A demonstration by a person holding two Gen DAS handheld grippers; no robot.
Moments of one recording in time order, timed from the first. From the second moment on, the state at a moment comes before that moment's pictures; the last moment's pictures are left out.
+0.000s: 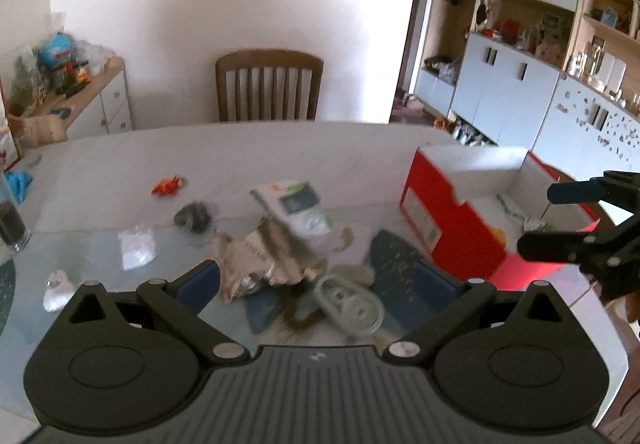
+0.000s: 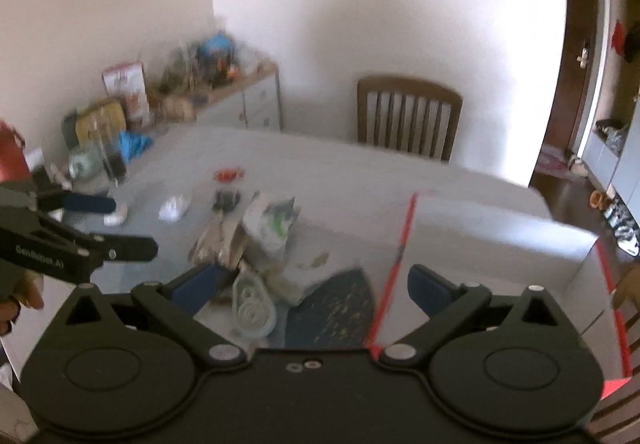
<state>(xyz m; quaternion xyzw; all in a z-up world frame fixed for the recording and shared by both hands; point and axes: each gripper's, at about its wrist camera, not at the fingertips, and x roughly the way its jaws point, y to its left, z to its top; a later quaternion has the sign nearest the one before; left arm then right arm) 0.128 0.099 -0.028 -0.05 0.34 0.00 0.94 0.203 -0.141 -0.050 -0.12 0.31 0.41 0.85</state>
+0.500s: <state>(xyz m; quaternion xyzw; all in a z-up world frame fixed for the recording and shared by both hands) 0.117 0.152 -0.085 -0.06 0.36 0.02 0.93 0.183 -0.074 -0.107 -0.14 0.36 0.44 0.81</state>
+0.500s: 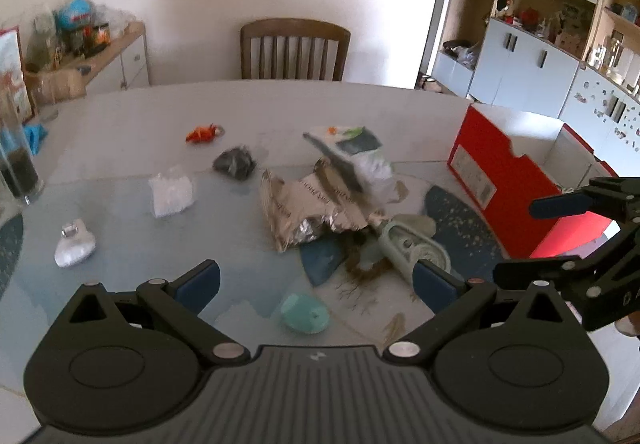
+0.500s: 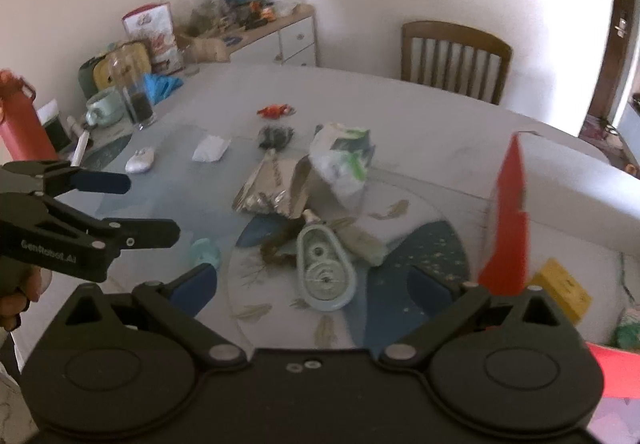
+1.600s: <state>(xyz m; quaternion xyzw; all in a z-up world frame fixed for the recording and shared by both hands) 0.151 0.153 -0.160 0.00 0.42 -0.02 0.91 0.224 -0.016 -0.179 -0.18 0.45 0.41 0.77</state>
